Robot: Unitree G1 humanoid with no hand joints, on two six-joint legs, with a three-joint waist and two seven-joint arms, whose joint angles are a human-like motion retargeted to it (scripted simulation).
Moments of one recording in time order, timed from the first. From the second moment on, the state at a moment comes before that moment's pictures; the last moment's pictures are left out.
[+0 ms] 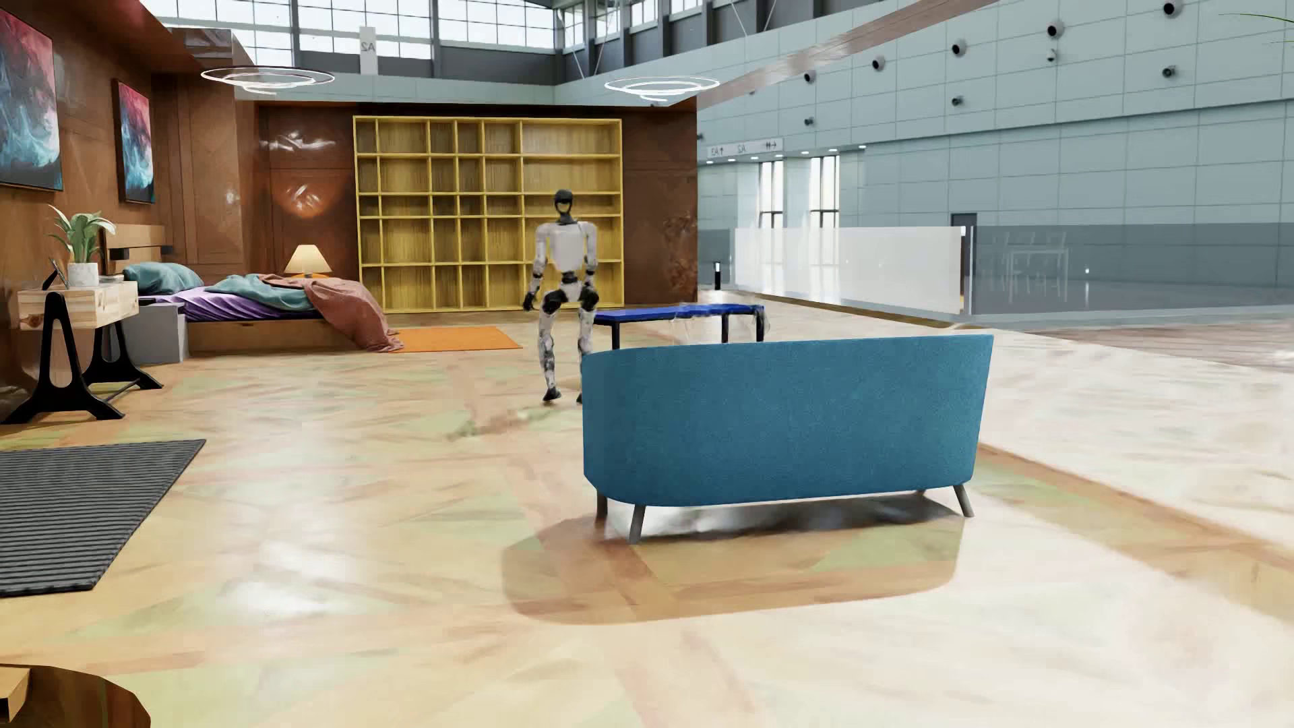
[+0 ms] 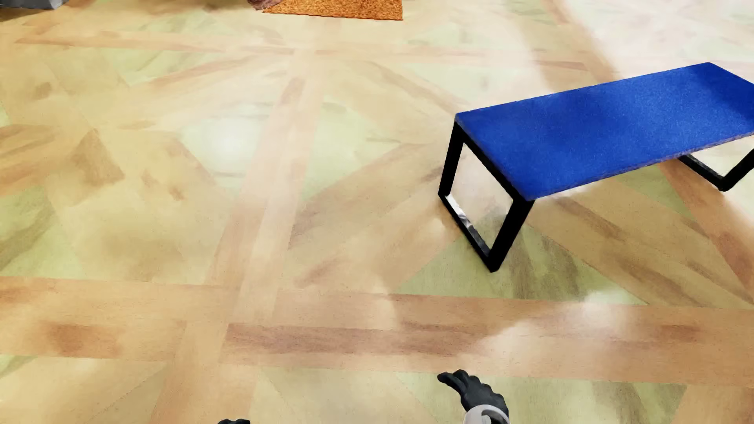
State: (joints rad) body -0.50 -0.11 0.00 0.22 0.19 0.08 0.09 -0.10 0.04 0.89 0.40 0.19 -0.09 -0.14 -0.23 0.16 -0.05 -0.08 -0.09 -0.09 0.13 0.71 0.95 0.75 -0.87 0.15 0.13 0.15 -0.22
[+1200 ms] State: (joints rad) body 0.14 -0.40 -0.08 0.00 0.01 0.00 0.16 -0.06 0.00 0.44 0.31 0.05 0.14 -0.08 0.10 0.09 -0.03 -0.05 -0.05 -0.16 0.16 0.84 0.99 0.78 -0.86 0.14 0.21 0.14 -0.12
